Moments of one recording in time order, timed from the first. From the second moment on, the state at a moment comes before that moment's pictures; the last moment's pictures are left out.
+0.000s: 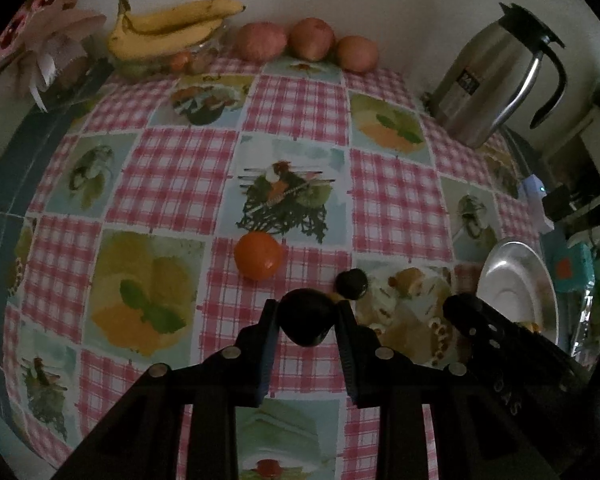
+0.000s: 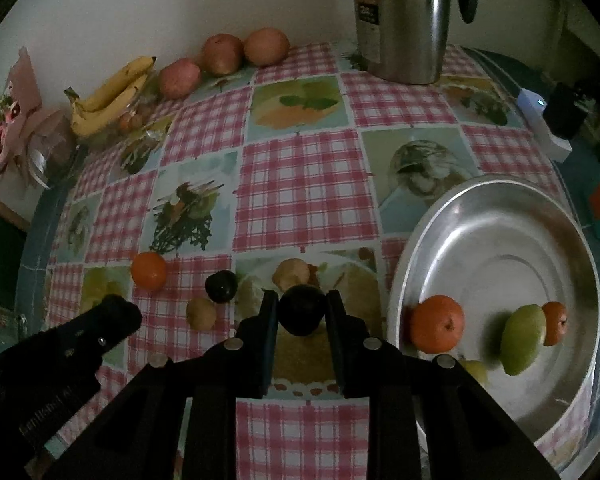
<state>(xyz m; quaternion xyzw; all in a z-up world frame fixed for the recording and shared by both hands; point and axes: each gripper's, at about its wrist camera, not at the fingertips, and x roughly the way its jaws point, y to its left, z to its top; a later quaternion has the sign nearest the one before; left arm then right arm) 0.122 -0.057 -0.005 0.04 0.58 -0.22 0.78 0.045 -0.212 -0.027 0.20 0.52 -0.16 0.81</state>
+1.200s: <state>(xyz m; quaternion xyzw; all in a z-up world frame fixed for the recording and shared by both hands) 0.061 -0.160 -0.009 0.10 0.56 -0.29 0.77 -0.047 -0.333 -0.011 0.30 0.47 -0.29 0.78</state>
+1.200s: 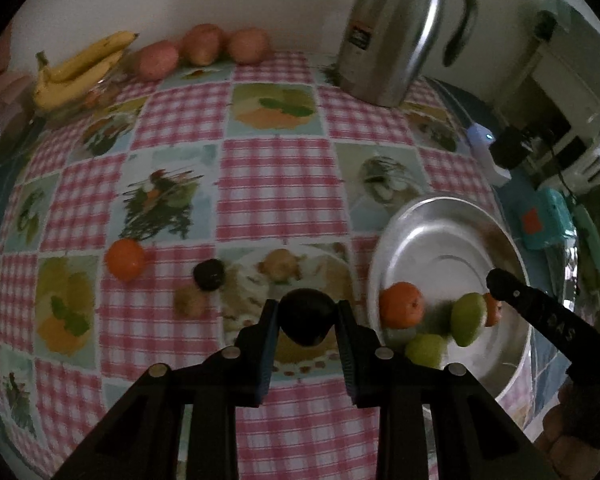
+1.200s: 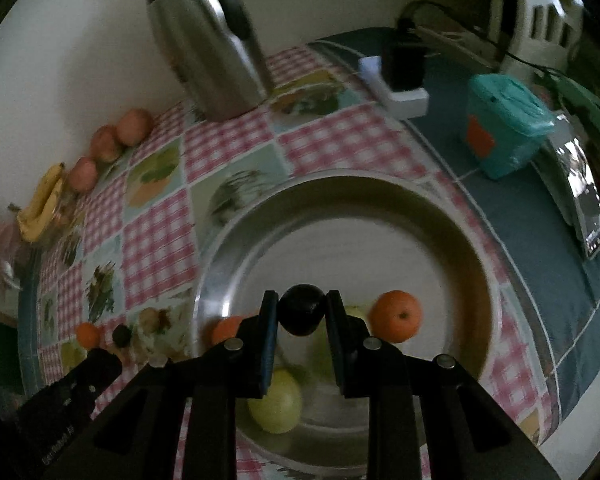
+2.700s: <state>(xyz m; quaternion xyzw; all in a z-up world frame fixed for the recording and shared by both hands) 0.033 -0.261 -0.054 0.17 0.47 -0.36 0.79 -0.057 -0.373 -0.053 0.31 0.45 -0.30 0.78</state>
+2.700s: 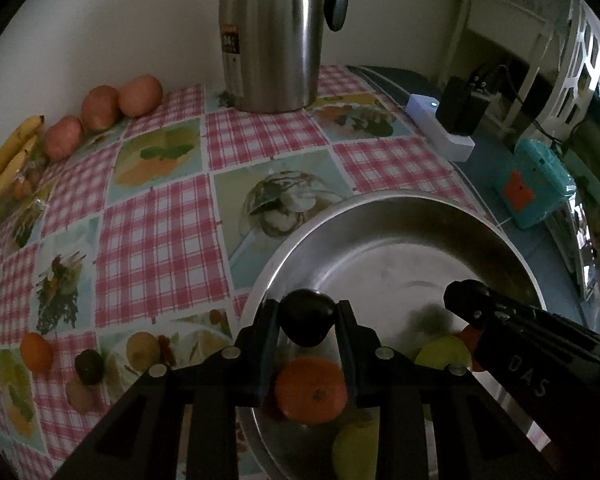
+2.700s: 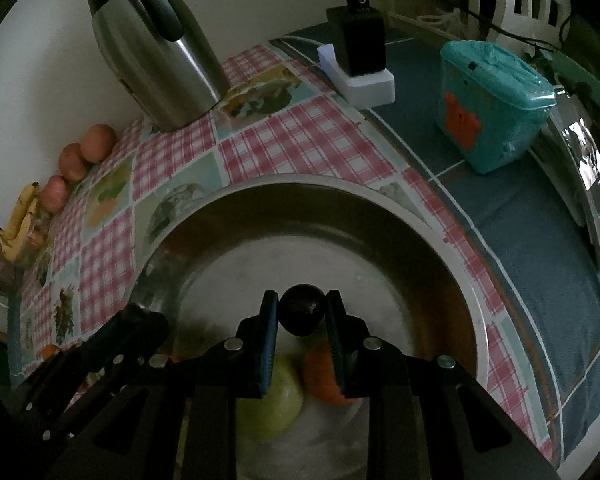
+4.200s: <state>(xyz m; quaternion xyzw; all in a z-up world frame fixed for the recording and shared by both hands) 0.067 -0.198 -0.022 0.13 0.54 -0.26 0.79 -0.067 -0.356 -0.017 0.29 0.44 -0.31 0.79</state>
